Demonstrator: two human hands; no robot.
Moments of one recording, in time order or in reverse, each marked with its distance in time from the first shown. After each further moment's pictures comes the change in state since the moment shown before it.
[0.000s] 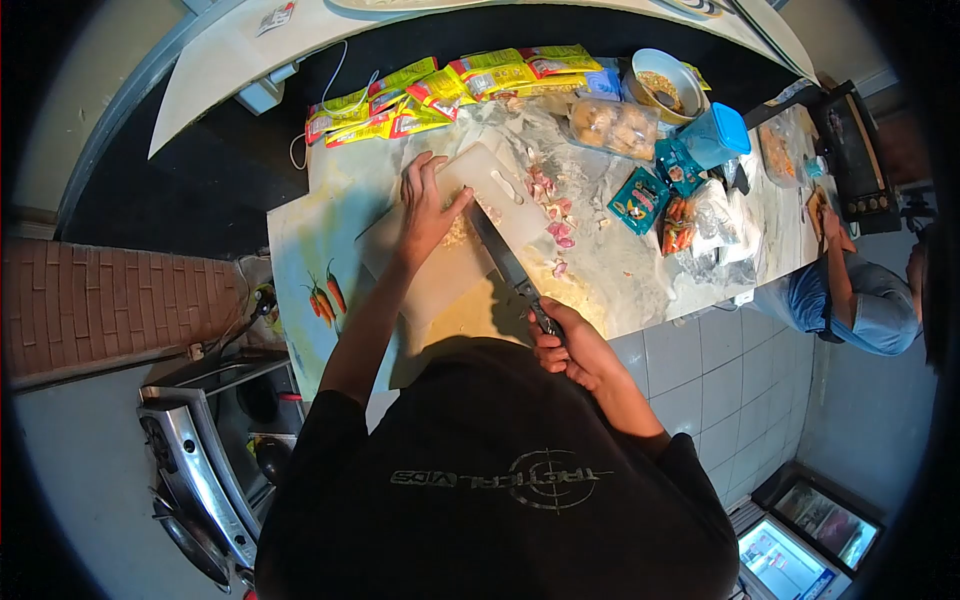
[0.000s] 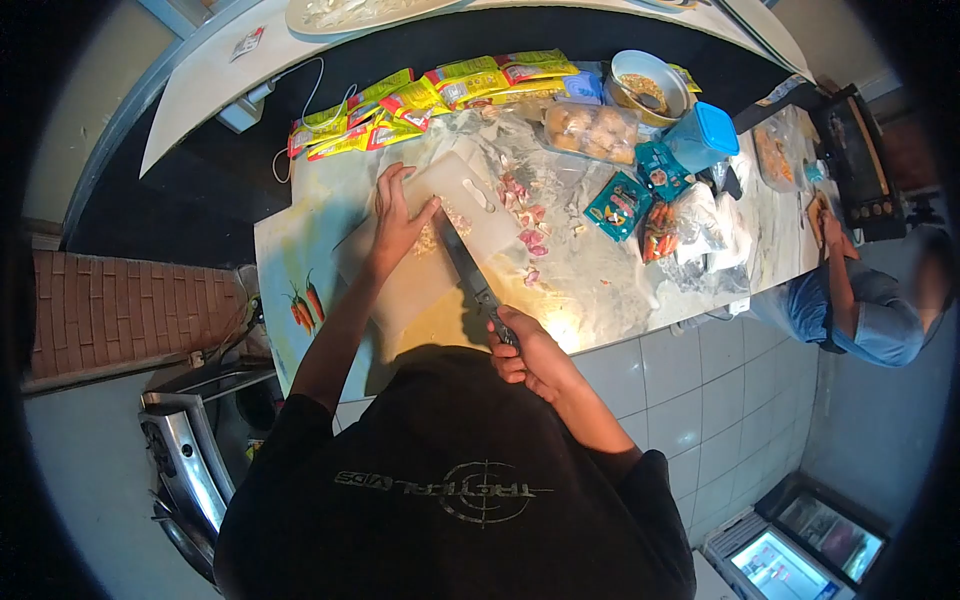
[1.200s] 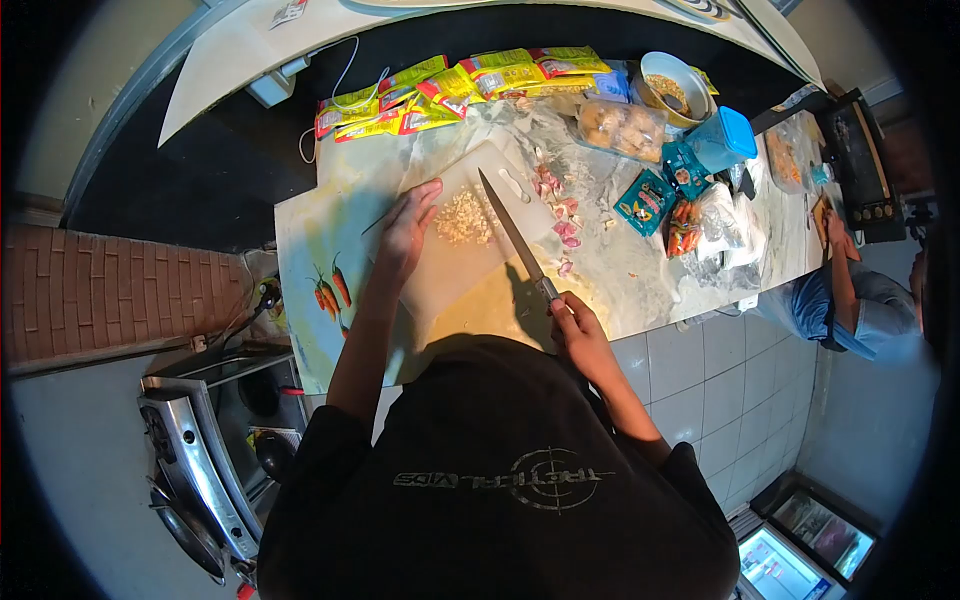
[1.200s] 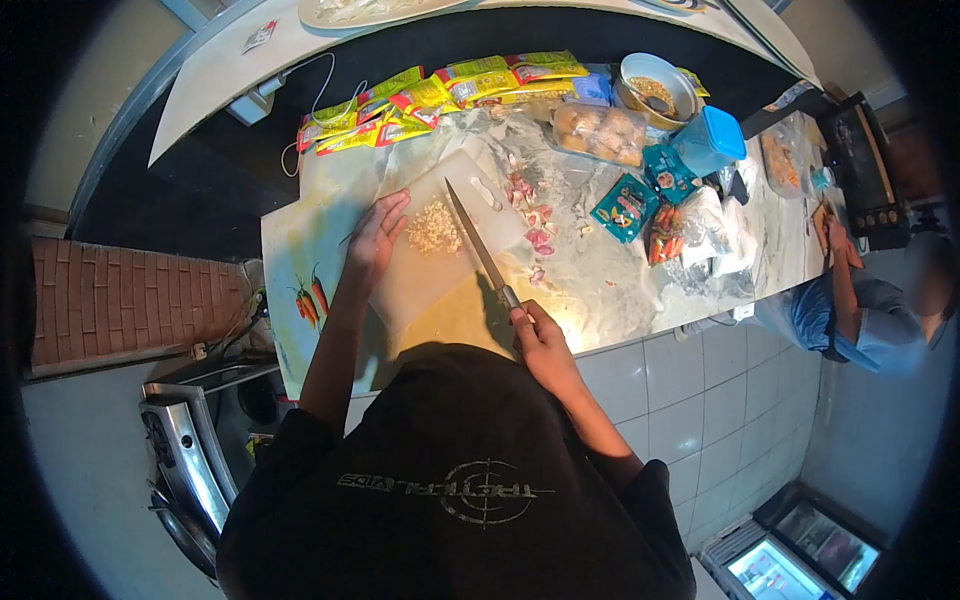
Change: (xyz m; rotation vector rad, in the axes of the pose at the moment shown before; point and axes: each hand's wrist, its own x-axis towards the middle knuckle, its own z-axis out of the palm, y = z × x) left_hand -0.037 0.005 -0.052 -1.242 -0.142 -0.576; right_hand 0.016 0.026 -0.028 -0.594 0.251 -0.442
